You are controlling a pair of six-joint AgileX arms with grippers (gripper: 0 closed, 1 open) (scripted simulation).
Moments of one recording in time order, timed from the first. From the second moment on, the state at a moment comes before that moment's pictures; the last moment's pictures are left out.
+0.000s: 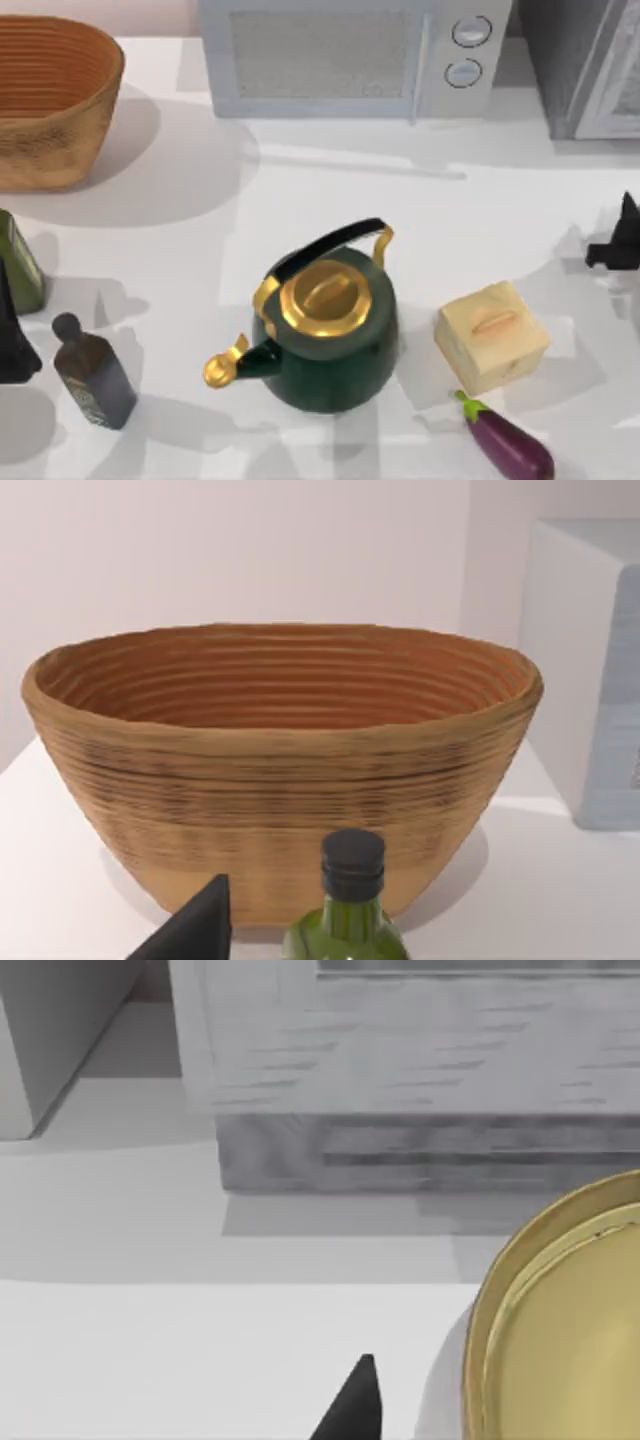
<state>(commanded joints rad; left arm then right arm) 0.00 0.00 0.00 0.00 0.00 0.00 -0.01 2.21 0.46 1.57 0.02 0.02</state>
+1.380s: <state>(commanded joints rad) 0.00 0.00 0.00 0.00 0.00 0.00 -0.01 1.57 0.52 0.83 0.01 0.02</state>
